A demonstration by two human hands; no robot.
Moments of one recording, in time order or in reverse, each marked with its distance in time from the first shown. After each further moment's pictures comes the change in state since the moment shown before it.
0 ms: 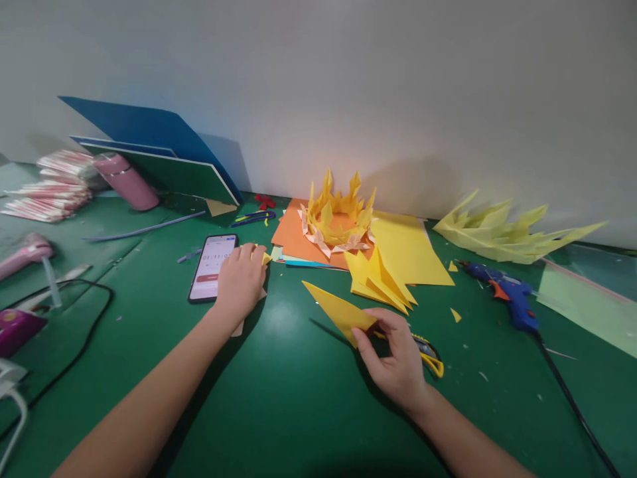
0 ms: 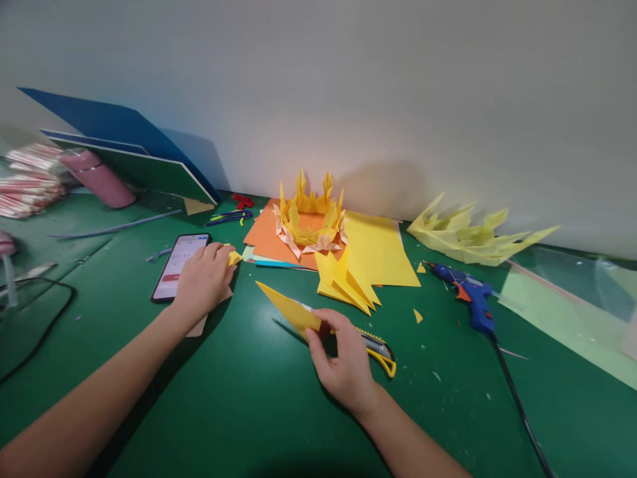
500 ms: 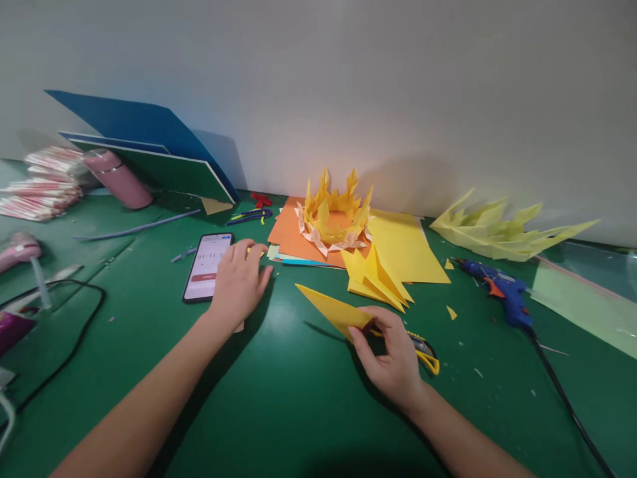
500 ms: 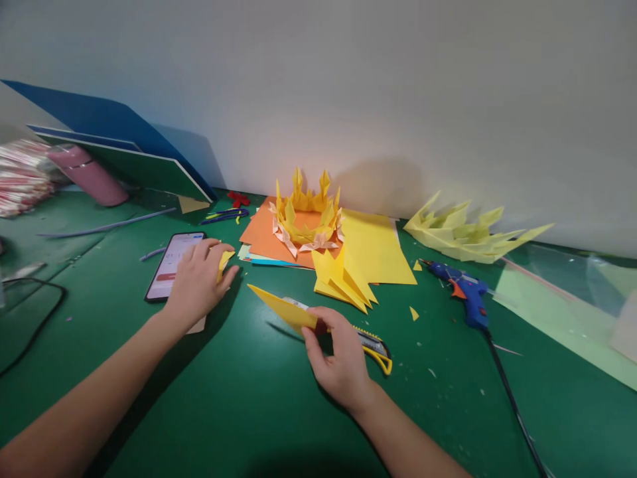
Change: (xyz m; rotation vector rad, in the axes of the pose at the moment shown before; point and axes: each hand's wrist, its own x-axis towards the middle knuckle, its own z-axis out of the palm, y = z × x) left_hand -0.003 0.003 -0.012 -0.111 0.080 0.039; right_hand 0.001 -0.001 -0.001 0.012 -0.022 0.017
